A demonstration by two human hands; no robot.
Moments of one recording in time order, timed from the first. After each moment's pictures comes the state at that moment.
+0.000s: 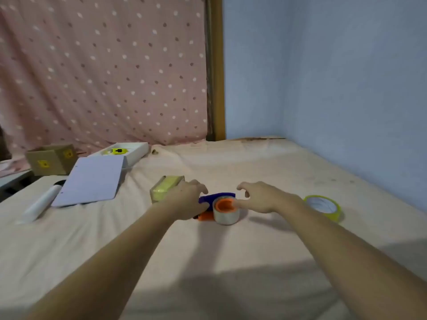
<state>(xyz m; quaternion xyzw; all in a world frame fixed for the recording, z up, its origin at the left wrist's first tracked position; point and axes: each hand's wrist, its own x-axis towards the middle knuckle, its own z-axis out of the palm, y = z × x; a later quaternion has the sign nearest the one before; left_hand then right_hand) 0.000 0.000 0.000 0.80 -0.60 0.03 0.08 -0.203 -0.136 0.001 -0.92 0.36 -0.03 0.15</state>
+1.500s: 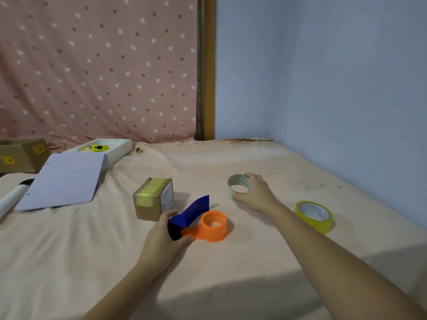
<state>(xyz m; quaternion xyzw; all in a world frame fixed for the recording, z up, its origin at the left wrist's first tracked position) 0.014 0.030 -0.122 0.75 -0.46 -0.08 0.46 -0.185 -0.180 -0.030 -0.82 0.46 -0.23 0.26</state>
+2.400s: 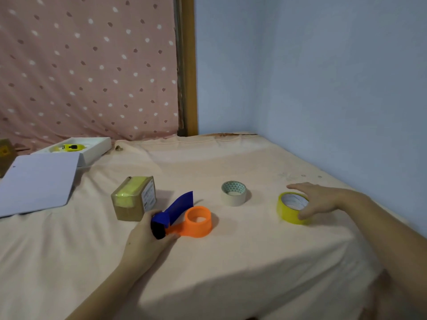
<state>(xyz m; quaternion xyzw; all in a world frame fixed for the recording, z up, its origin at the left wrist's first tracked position) 0.017 0.024 -0.126 0.76 -0.47 -0.06 0.45 -0.375 -0.238 -0.008 -0.85 0.49 0.07 0.19</state>
